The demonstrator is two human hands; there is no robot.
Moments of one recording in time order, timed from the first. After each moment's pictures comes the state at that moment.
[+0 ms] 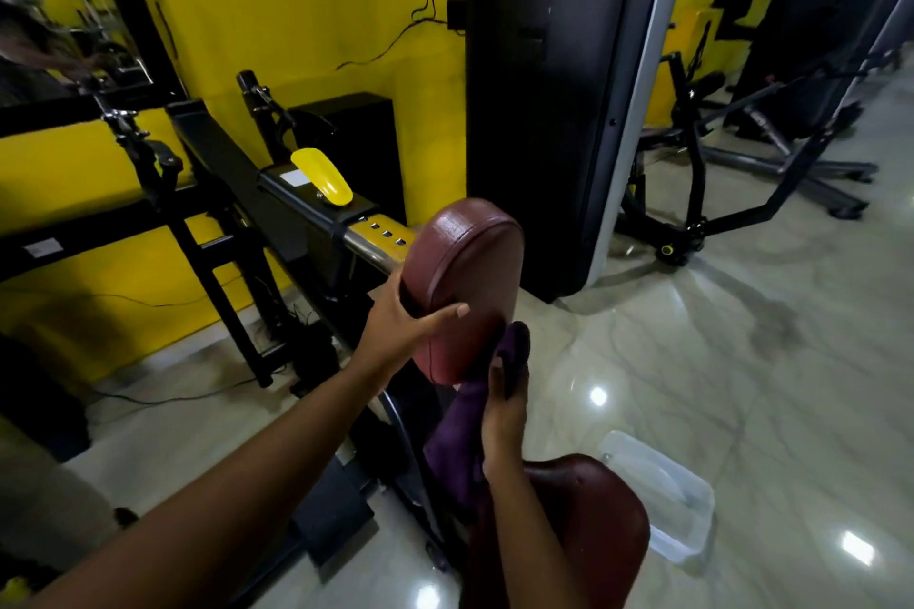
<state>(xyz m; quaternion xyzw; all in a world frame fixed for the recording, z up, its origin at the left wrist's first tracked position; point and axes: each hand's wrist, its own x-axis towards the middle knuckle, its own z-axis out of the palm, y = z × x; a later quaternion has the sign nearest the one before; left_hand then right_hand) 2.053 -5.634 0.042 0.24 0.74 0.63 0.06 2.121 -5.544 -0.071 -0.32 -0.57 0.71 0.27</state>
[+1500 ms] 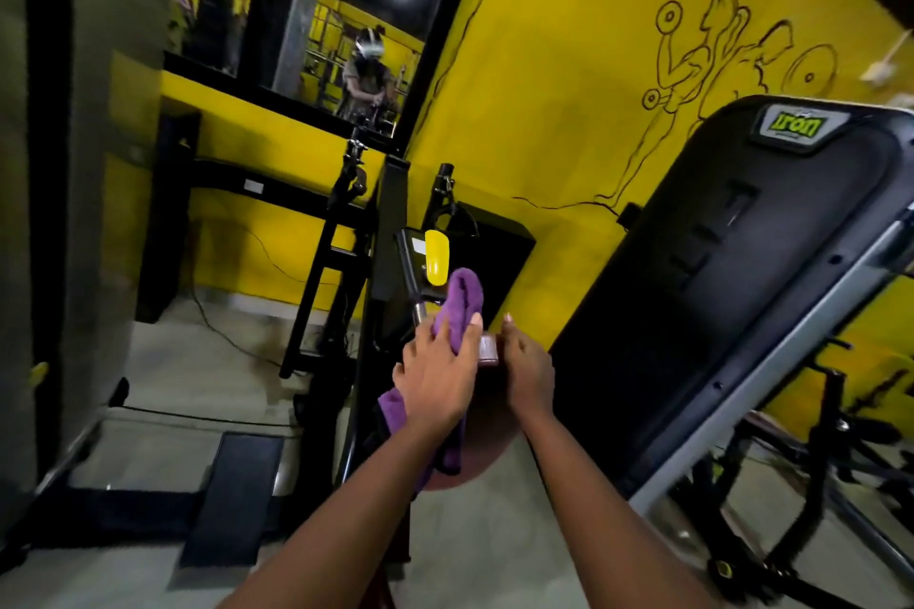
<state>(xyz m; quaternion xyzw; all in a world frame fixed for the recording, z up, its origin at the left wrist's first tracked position) 2.091 -5.556 0.109 -0.13 0.78 0.58 -0.16 2.051 -5.465 0.126 0.01 -0.91 0.39 0.14</state>
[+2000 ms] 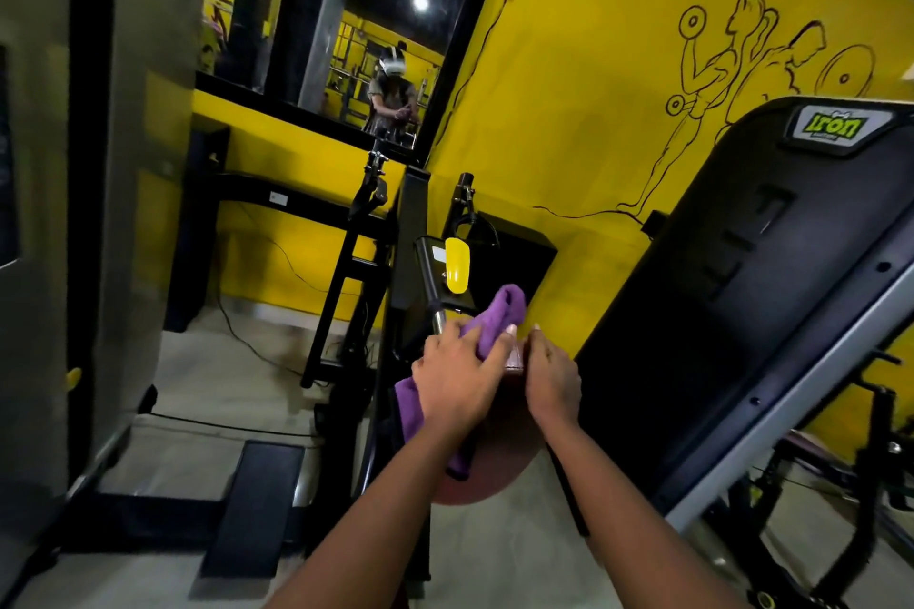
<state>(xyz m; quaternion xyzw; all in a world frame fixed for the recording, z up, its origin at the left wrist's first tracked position) 2.076 -5.562 0.099 -0.08 0.83 0.51 -0.22 2.047 -5.468 0.127 -0.03 -0.91 0.37 0.17</state>
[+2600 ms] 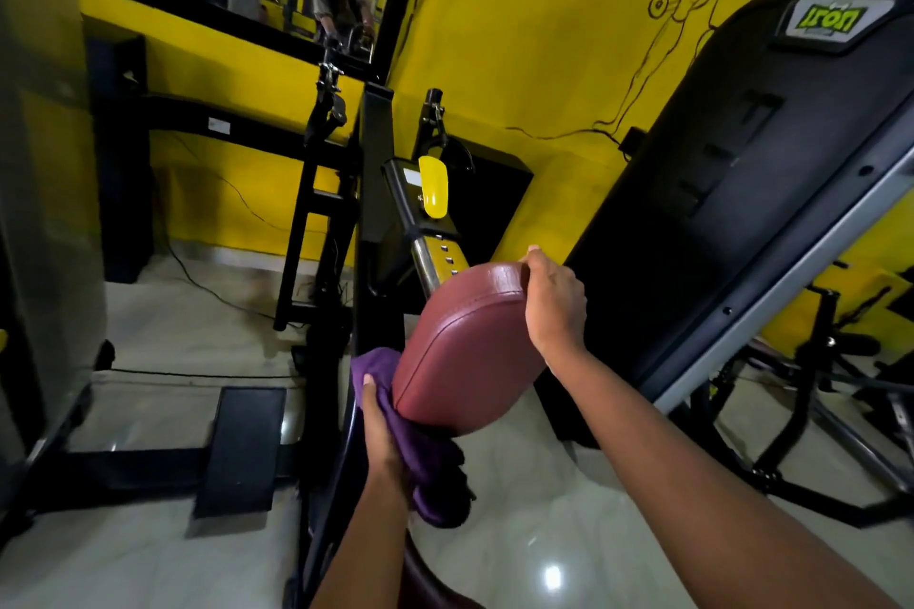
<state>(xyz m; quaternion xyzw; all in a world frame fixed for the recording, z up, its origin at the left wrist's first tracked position) 2.079 -5.551 -0.046 -0.27 0.20 0.94 0.02 2.037 -5.468 0.116 -0.02 -0.90 0.37 0.22</state>
